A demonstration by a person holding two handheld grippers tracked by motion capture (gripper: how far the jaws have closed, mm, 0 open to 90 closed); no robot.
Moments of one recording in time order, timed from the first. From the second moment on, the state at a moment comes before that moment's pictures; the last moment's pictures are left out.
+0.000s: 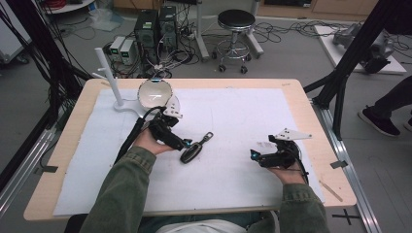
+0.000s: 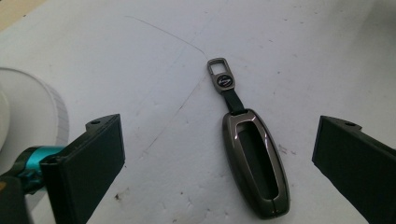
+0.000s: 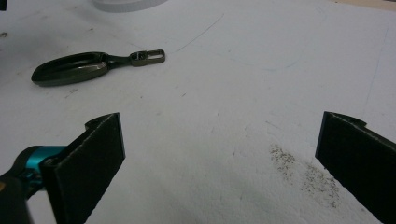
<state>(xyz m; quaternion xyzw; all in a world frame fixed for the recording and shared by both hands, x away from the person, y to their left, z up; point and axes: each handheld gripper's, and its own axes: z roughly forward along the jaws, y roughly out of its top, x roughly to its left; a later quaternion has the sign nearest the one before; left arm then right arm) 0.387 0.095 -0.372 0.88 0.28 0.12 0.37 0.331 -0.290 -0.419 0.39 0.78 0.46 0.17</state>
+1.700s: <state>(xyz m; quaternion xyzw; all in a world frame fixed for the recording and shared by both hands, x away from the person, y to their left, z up) 0.445 0.002 -0.404 0.95 0.28 0.02 0.16 0.332 -0.289 -0.420 0.39 0.78 0.45 0.17</state>
